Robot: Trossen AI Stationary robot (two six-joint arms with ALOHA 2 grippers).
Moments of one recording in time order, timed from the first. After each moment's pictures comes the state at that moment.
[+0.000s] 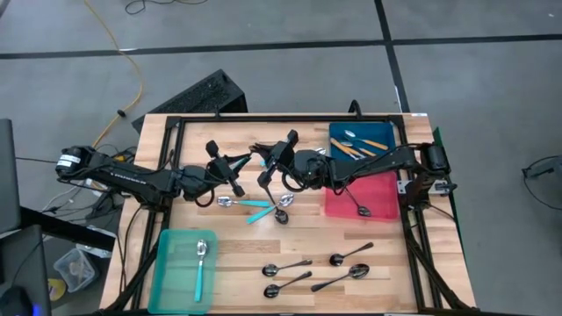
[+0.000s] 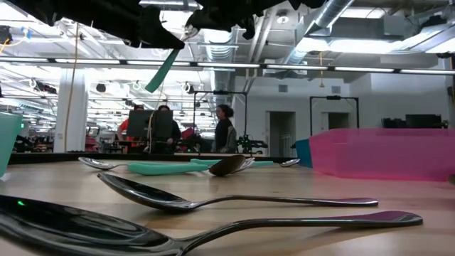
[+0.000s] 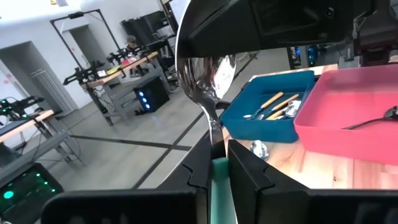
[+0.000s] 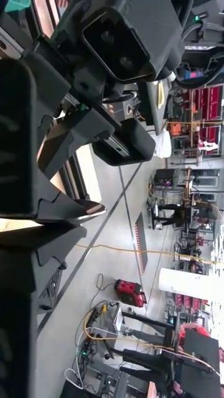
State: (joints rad) left arm -0.10 1.08 0.51 0.46 -0.74 0.27; right arm 0.03 1.79 1.32 0.44 0.58 0.01
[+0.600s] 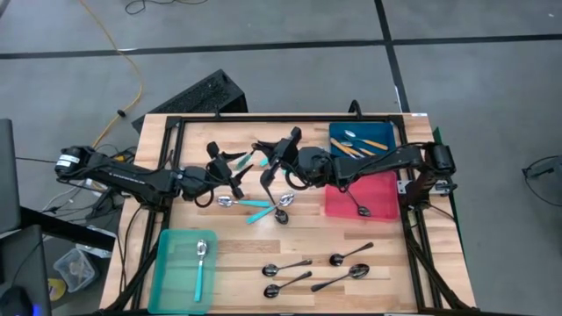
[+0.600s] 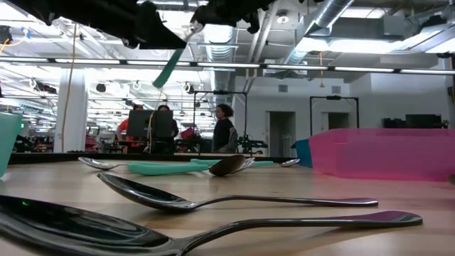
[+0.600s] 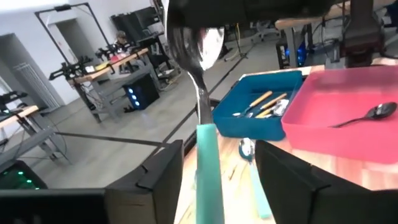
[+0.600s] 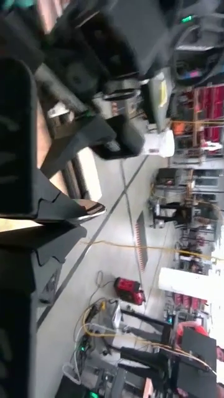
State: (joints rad) left arm -0.11 1.06 0.51 0.40 -0.71 0.20; right arm 0.03 1.74 1.32 0.39 0.59 -0.02
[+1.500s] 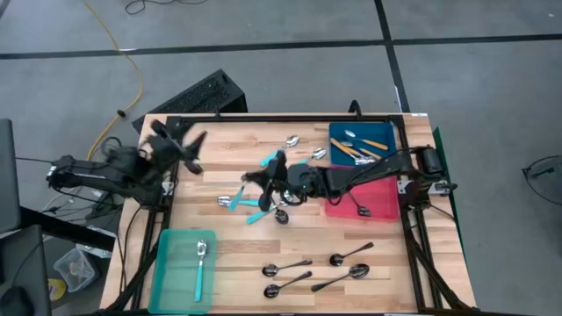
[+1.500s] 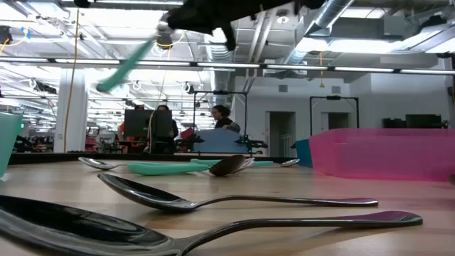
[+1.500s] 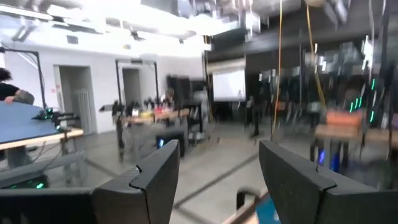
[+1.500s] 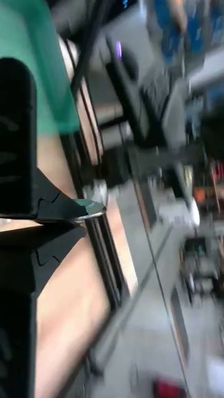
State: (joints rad) left arm -0.11 0.50 0.57 0.30 -0.82 0.30; right arm 0.10 1.86 1.33 0.41 0.31 0.23
